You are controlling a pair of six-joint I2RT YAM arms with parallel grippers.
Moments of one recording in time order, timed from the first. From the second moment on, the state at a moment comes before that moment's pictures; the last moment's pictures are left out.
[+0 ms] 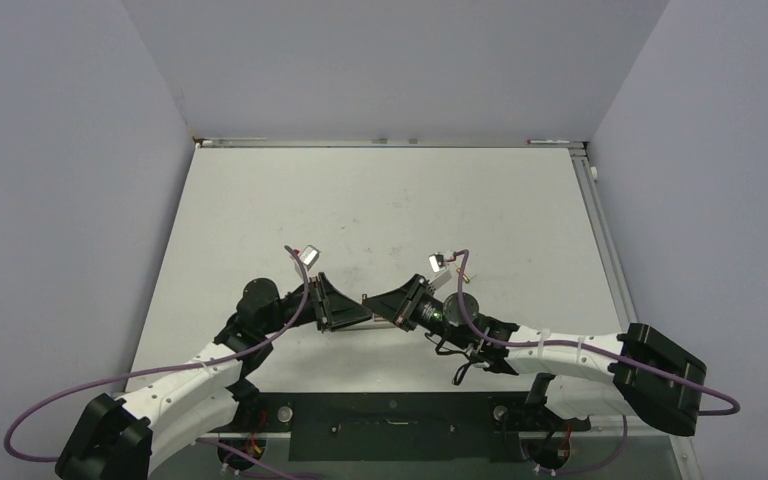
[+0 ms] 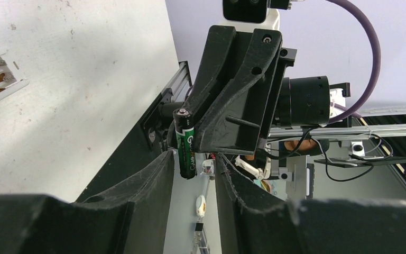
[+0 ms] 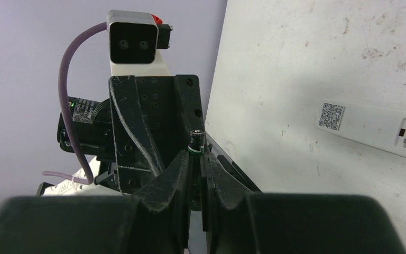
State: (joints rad) left arm -0.58 0.86 0.23 0.53 0.66 -1.33; right arm 1.06 1.19 0.40 0.66 0.07 1.28
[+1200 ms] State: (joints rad) left arm -0.57 0.88 0.27 0.50 0.83 -1.28; right arm 1.02 0.98 0.71 -0.01 0.05 0.71
